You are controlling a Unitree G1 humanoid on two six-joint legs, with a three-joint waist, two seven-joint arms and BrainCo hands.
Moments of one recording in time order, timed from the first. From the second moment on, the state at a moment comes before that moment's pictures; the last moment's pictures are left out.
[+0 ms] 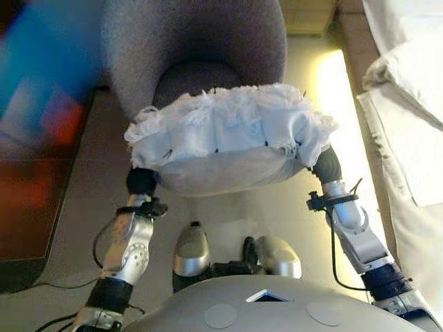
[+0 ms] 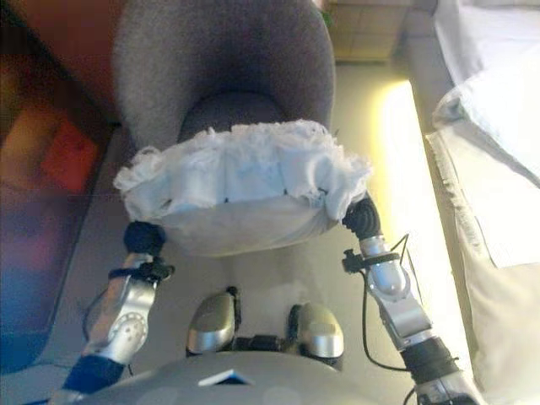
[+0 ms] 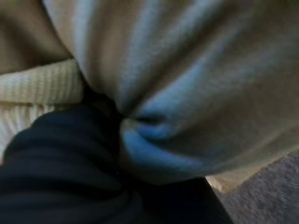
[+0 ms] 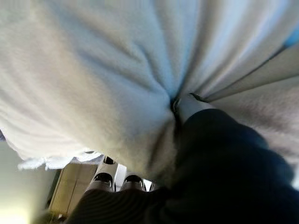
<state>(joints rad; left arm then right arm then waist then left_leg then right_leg) 0.23 0.37 -0.21 0.02 -0.80 -0.31 0.01 0.13 -0.52 0.26 -0.08 0.21 -0.32 -0.14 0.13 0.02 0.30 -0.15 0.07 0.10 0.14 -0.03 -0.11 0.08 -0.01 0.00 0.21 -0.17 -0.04</state>
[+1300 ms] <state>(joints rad) 0.15 0.38 -0.28 0.05 -0.80 -0.32 -0.03 0.16 -0.54 0.20 -0.07 0.23 -0.30 -0.17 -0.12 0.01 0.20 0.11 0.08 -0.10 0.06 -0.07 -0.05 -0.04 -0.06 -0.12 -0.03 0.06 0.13</state>
